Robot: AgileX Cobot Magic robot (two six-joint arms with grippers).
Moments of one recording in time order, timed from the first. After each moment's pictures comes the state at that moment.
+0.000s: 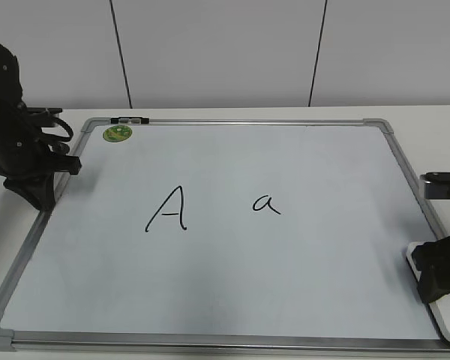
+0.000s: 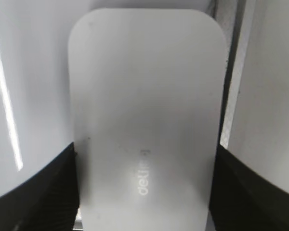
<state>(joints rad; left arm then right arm) -0.08 2.17 -1.54 -0.03 0.98 -0.07 0.04 1.66 -0.78 0.06 0.72 -0.03</state>
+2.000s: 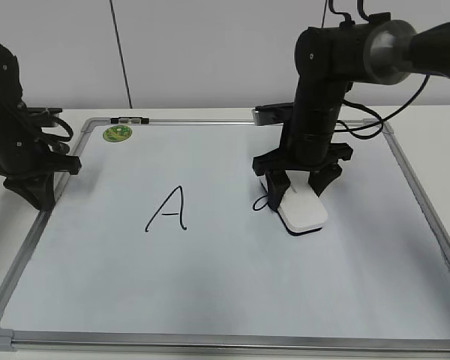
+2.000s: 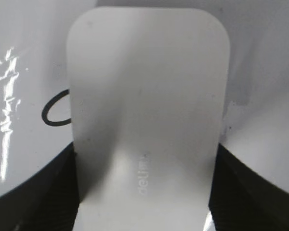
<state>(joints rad) -0.08 2.17 -1.54 -0.03 0.98 -0.07 0.35 2.29 -1.85 0.12 1.21 -0.03</state>
